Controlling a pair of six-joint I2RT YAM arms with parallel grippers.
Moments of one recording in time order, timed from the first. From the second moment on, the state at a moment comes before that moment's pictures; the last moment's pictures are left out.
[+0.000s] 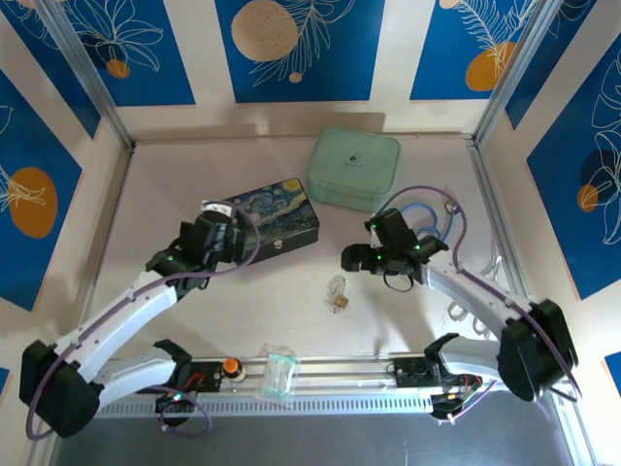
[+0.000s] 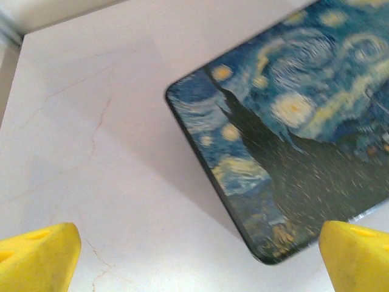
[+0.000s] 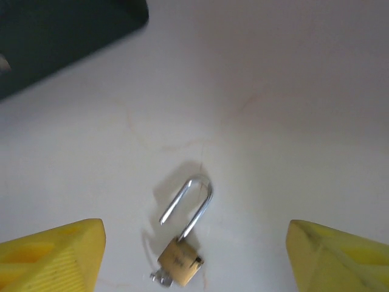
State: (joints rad) left arm -0.55 1.02 0.78 -0.51 -0.49 -0.18; right arm 0.52 1.17 0.77 -0.56 -0.11 0.52
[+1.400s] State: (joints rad) left arm -0.02 1.56 0.34 0.86 -0.05 0.00; right arm 0.03 1.53 0.39 0.72 -0.02 0.12
